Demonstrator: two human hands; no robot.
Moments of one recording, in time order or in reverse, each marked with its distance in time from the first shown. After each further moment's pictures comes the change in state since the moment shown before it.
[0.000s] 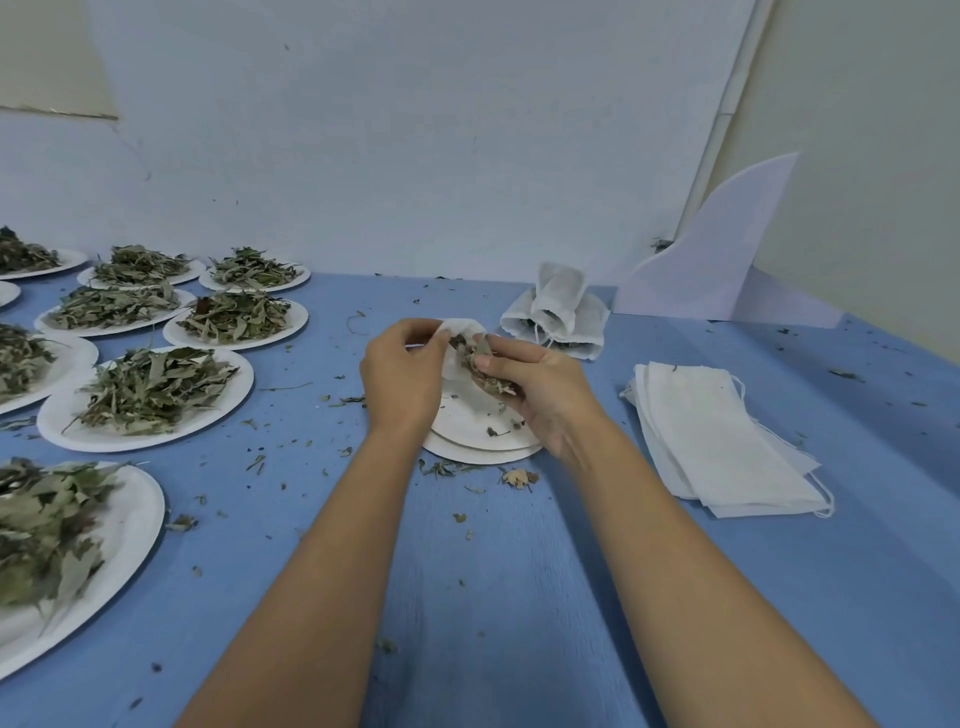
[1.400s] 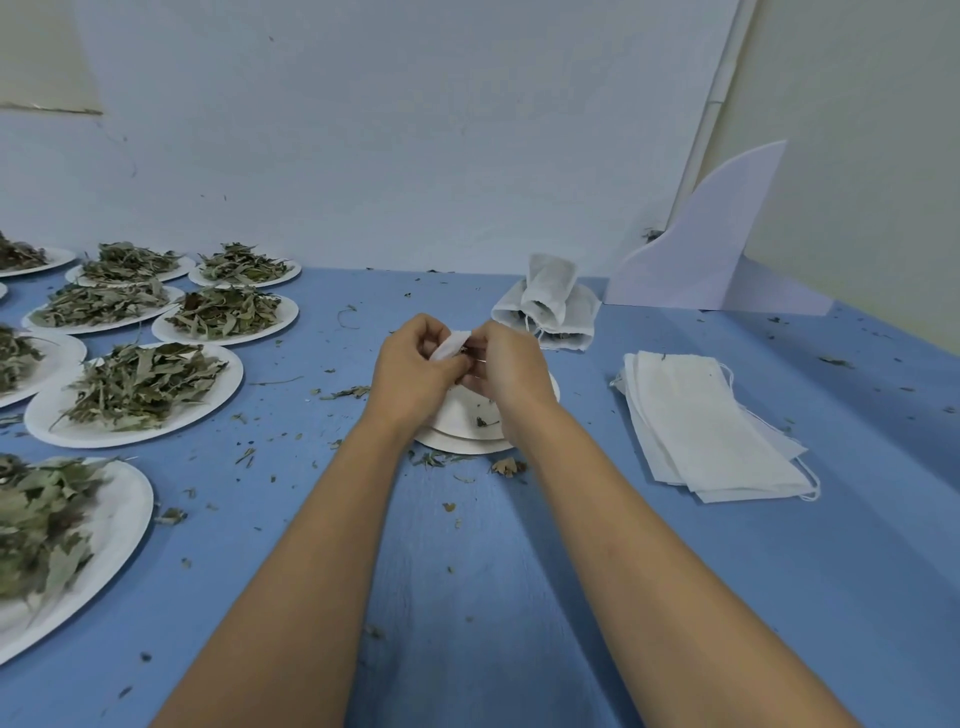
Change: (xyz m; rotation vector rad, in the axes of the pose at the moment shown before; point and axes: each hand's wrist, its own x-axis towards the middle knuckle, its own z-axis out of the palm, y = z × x) left_hand -0.004 -0.006 0.001 0.004 -0.288 0.029; right_hand -0.009 -0.005 0.033 -0.415 0.190 0.030
